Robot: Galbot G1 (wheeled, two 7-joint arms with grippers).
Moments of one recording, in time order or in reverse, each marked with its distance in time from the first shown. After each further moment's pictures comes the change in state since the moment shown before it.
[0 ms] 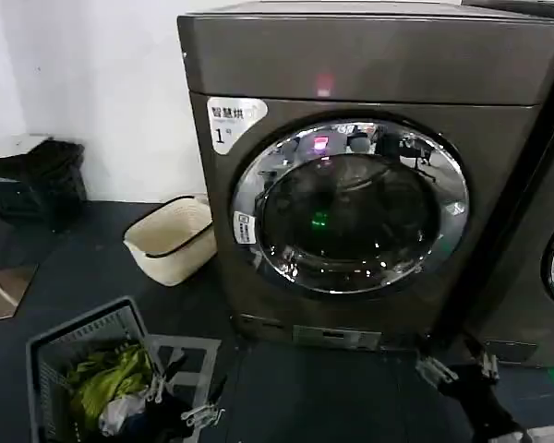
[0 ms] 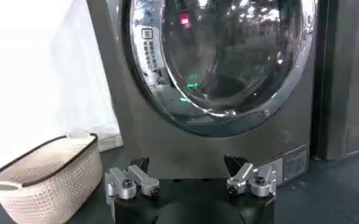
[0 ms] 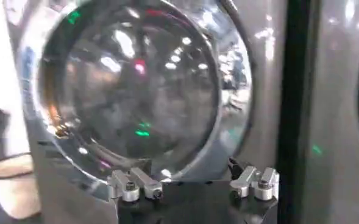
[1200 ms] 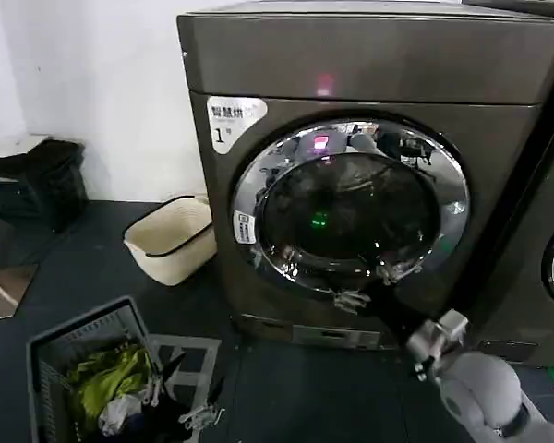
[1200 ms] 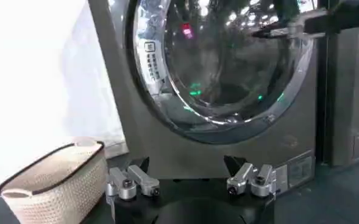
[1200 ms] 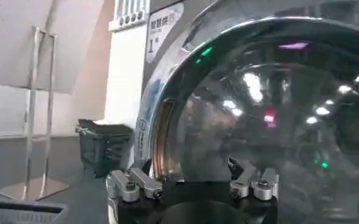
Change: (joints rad) left arm 0.052 -0.041 -0.005 -0.050 0.037 -0.039 -0.005; right arm 0.728 -0.283 -0.499 -0.354 0.118 0.017 -0.055
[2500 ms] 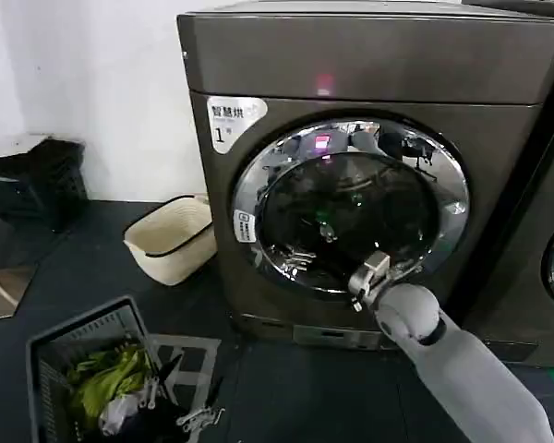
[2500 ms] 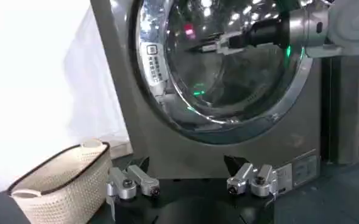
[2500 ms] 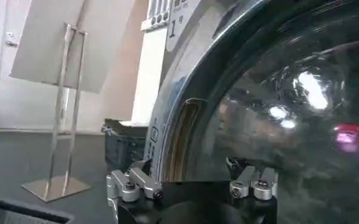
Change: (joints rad) left arm 0.019 -0.027 -0.001 -0.022 0.033 -0.004 0.000; right arm 0.393 0.119 -0.337 -0.310 -0.001 0.028 -0.013
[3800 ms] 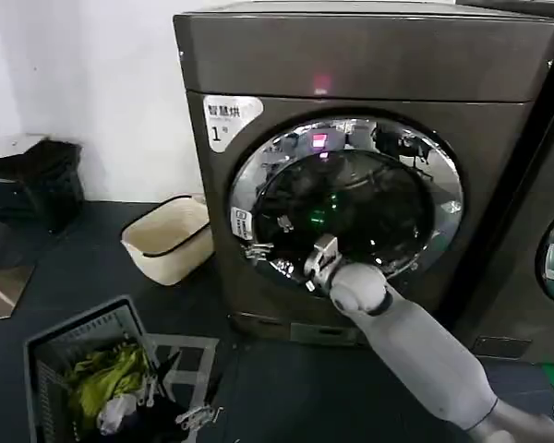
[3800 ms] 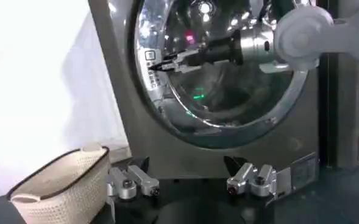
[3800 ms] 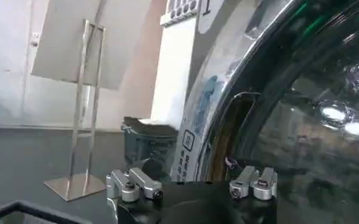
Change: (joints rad) left arm -0.003 -0.006 -0.004 -0.008 -0.001 0.000 0.001; right arm 0.161 0.137 -0.149 -0.176 -0.002 -0.006 -0.059
